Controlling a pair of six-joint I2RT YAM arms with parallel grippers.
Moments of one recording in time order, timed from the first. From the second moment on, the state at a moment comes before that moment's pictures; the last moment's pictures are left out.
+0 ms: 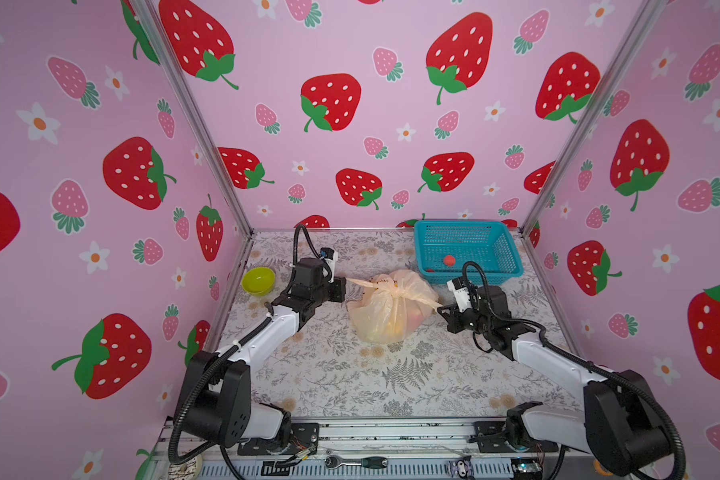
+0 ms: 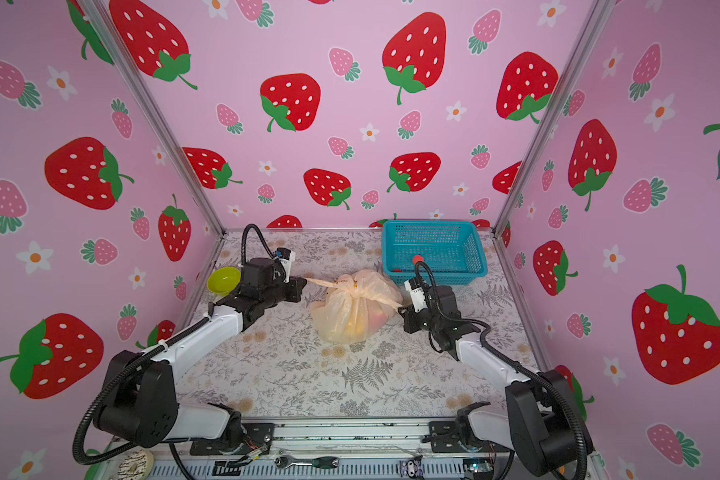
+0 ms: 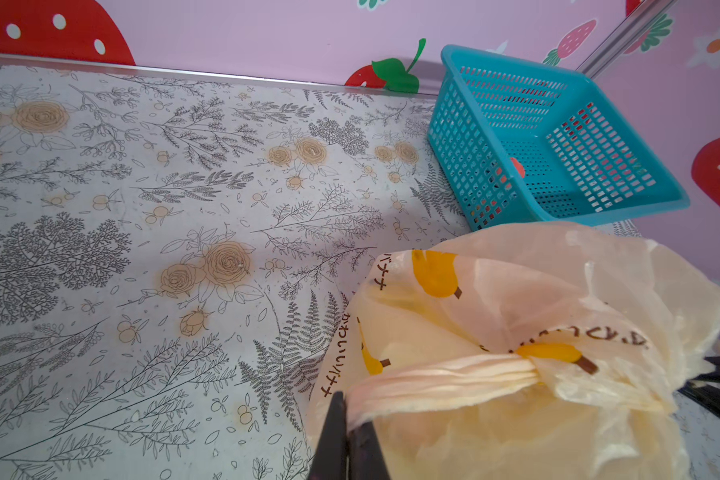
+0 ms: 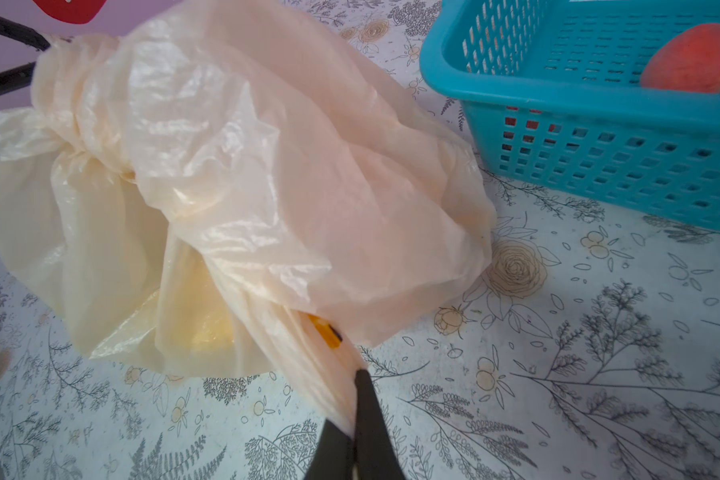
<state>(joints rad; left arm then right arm) -0.28 1.40 0.87 -0.07 0.21 -0.22 0.42 1.24 0.56 0.05 -0.36 0.12</state>
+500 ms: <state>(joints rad) -0.24 1.42 0.82 -0.04 0.29 -0.29 0.36 1.23 0.48 0.14 -0.39 0.18</state>
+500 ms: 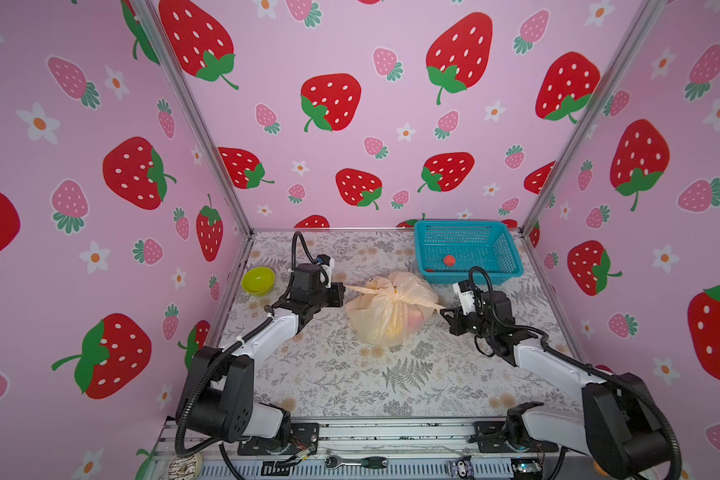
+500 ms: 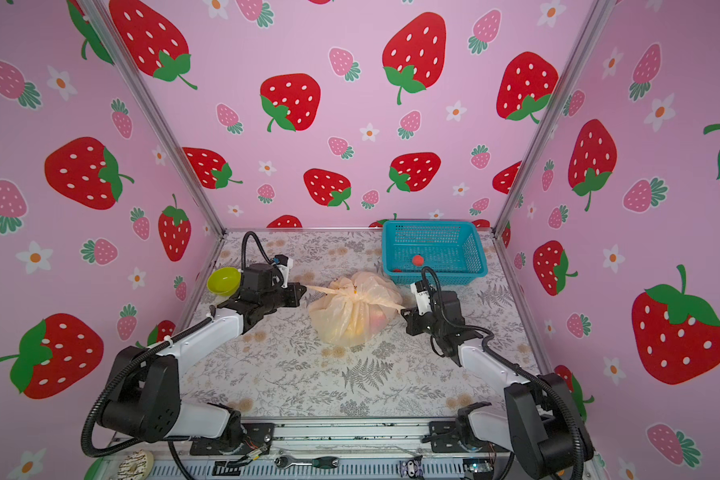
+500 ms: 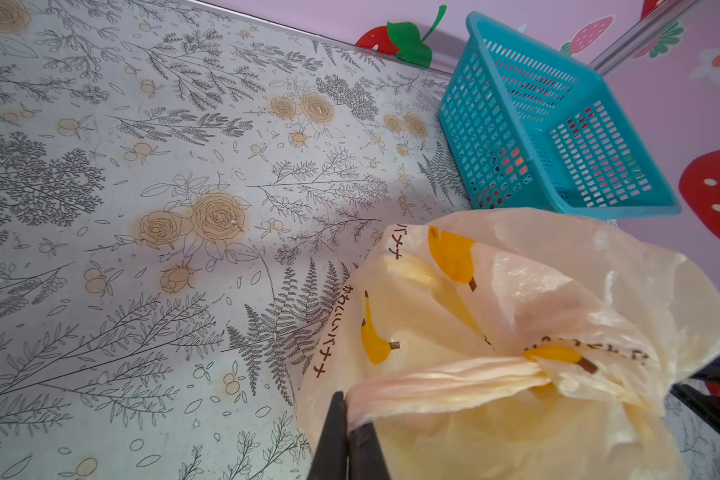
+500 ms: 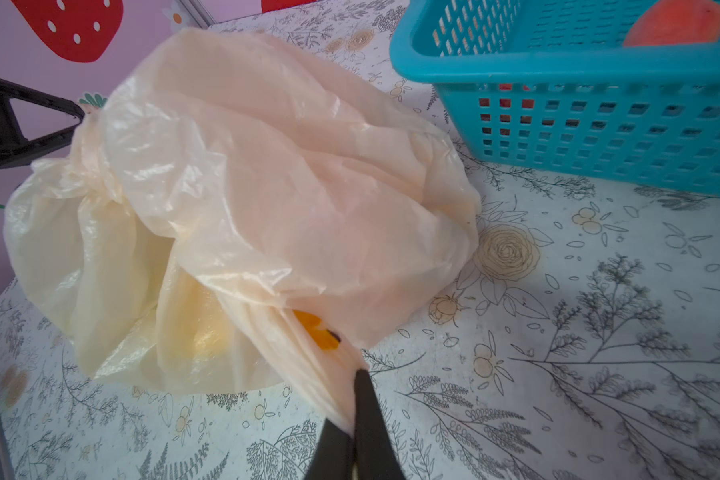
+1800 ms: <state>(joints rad) 0.00 1.37 0.55 0.39 -0.14 -0.12 0.21 1.51 0.29 0.98 0.34 -0.11</state>
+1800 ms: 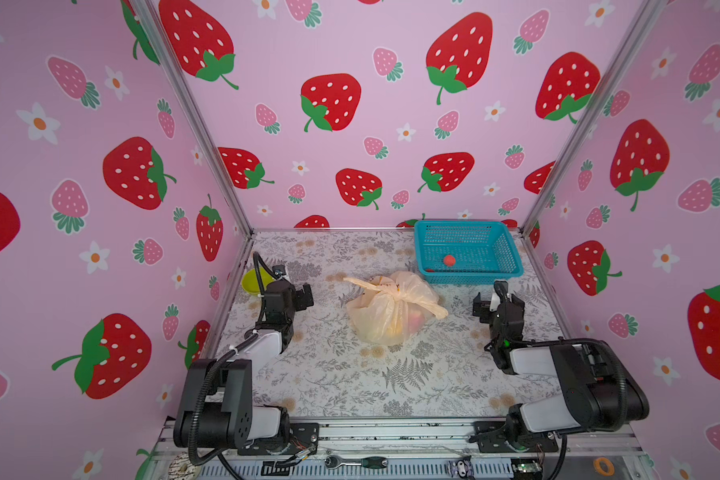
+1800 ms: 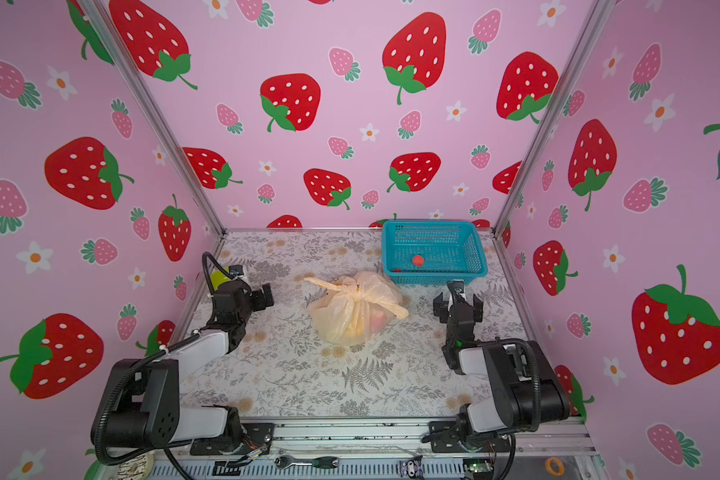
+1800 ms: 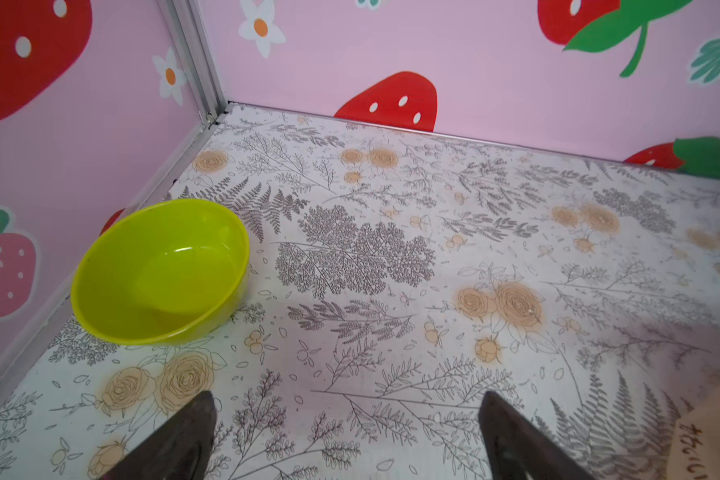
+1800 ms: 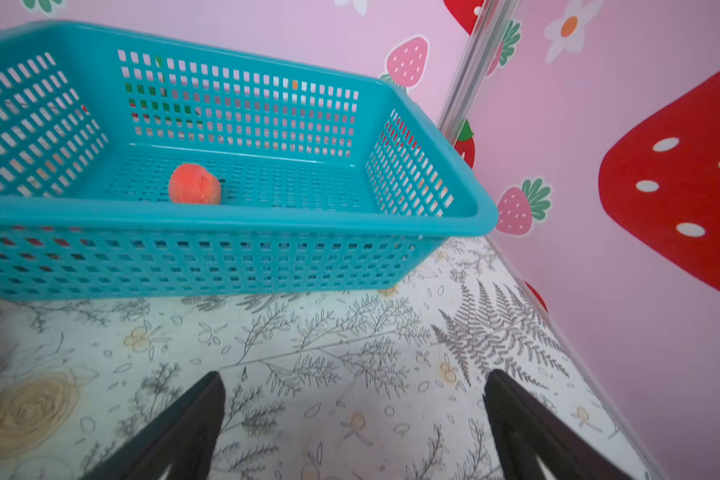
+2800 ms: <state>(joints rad) 0.04 1.55 0.47 0.54 0.01 -0.07 0.11 1.56 0.27 1.12 0.17 -0.10</state>
